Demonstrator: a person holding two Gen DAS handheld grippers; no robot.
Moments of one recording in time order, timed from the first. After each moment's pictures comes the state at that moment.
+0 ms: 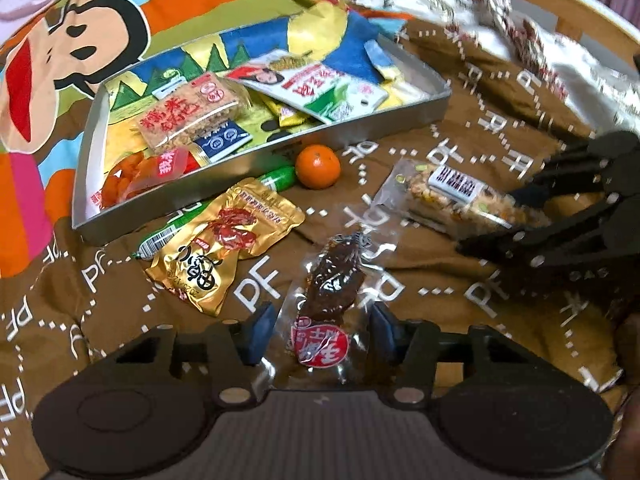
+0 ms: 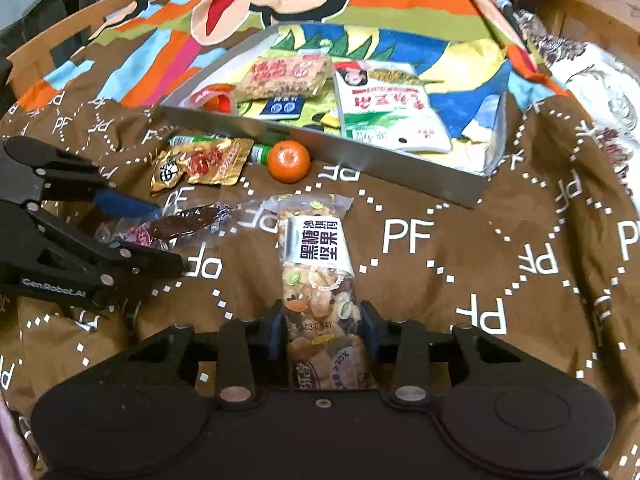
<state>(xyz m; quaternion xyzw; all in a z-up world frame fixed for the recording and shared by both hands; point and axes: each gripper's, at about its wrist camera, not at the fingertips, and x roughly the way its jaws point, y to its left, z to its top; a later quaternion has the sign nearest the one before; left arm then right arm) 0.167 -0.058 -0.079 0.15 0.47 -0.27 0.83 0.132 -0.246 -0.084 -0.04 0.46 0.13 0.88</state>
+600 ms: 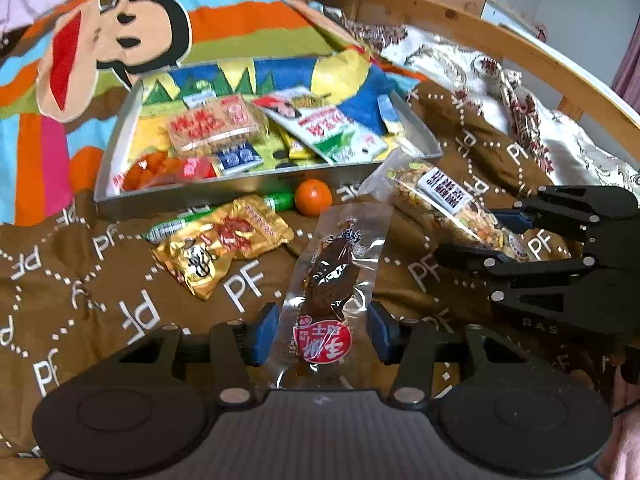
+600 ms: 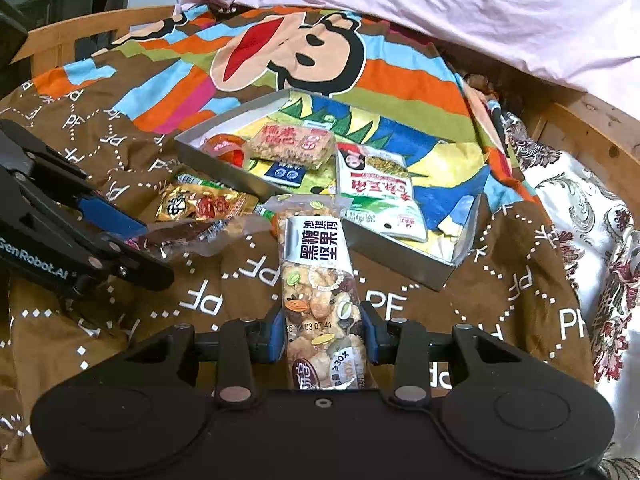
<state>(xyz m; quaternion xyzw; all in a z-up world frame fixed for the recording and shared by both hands) 0.144 -0.043 -0.051 0.05 0.44 -0.25 0.86 0.104 -0.225 -0.059 -0.13 0.35 0.11 0.92</state>
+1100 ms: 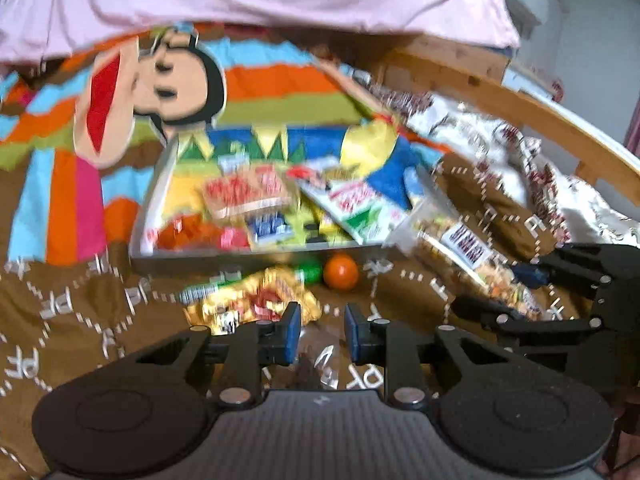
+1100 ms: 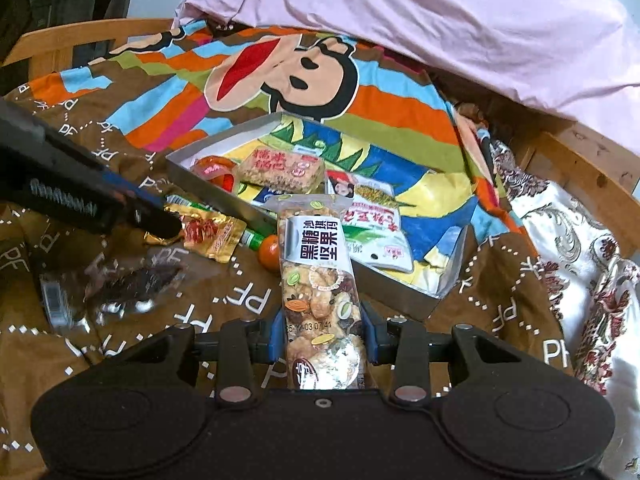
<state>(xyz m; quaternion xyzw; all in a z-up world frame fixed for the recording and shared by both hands) 0.156 -0.036 -0.037 0.02 0.38 -0.22 0.90 0.108 -0.221 -0.056 -0.15 0.31 0.10 0.93</state>
